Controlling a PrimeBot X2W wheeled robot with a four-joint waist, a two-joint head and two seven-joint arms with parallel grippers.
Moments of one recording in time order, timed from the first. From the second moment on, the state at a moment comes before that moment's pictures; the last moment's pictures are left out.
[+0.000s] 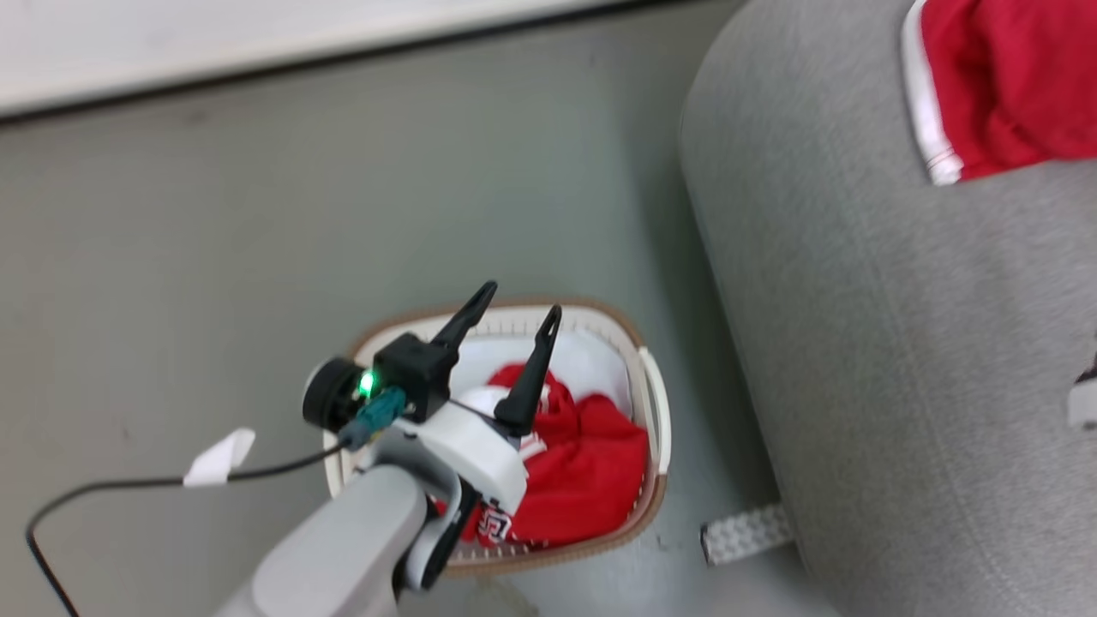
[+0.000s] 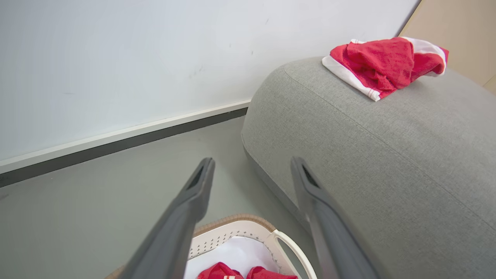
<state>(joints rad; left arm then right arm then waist) -0.66 0.28 -0.82 0.34 -0.56 0.15 -0.26 -0.49 -0.19 -0.24 0.27 0.02 0.13 -0.26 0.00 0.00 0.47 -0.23</state>
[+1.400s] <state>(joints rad) 0.00 0.07 -0.15 0.18 -0.22 0.00 -0.26 0.03 -0.06 -0.10 0.23 0.04 0.13 -0.26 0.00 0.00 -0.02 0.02</state>
